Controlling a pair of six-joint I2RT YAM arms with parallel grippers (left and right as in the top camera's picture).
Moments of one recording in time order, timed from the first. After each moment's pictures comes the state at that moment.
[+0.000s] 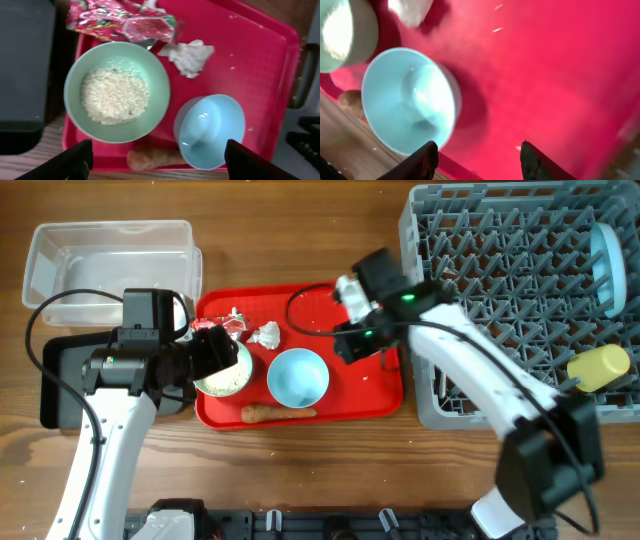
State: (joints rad) left arm -0.02 1.22 1.01 -0.93 0.20 -0.42; right arm 0.53 1.78 1.36 -0.86 -0.25 0.07
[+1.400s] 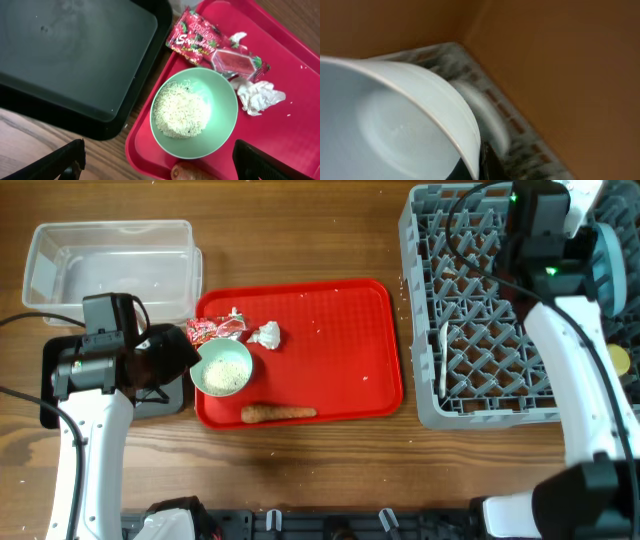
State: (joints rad) left arm 0.16 1.22 1.01 -0.99 0.06 -0.47; right arm 0.07 1.61 1.44 -0.48 0.97 0.02
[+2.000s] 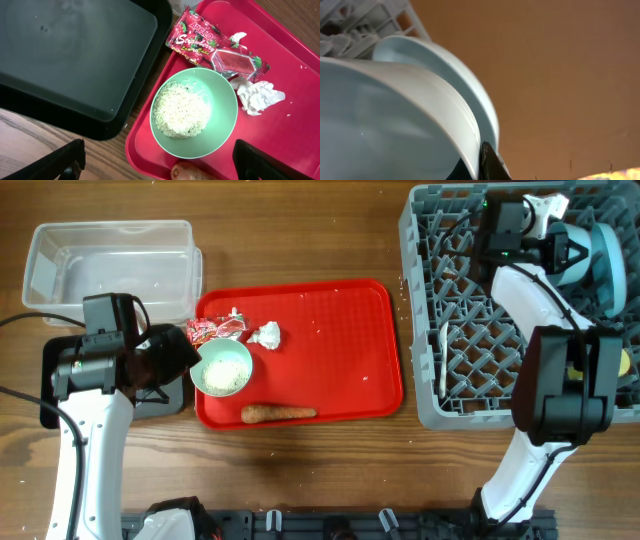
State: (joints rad) left arm 0.16 1.22 1.01 -0.99 0.06 -0.47; right arm -0.01 2.06 1.44 -0.07 1.39 -0.37
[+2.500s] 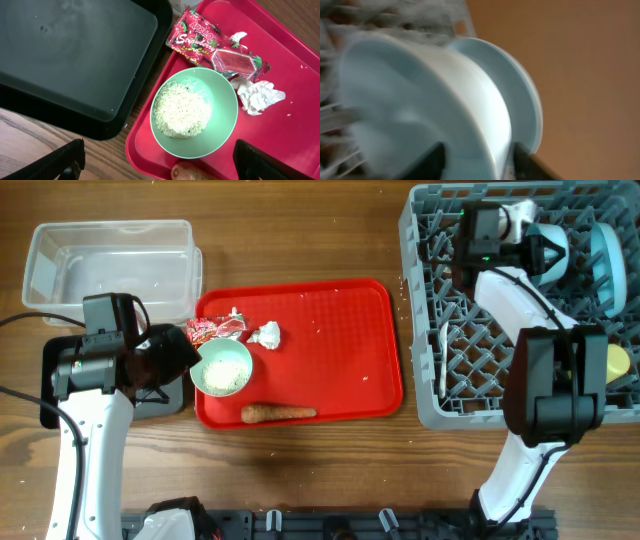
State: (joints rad) left arm 0.16 1.22 1.01 -0.99 0.06 -0.47; right arm 0.06 2.06 1.41 -0.15 1.26 -0.39
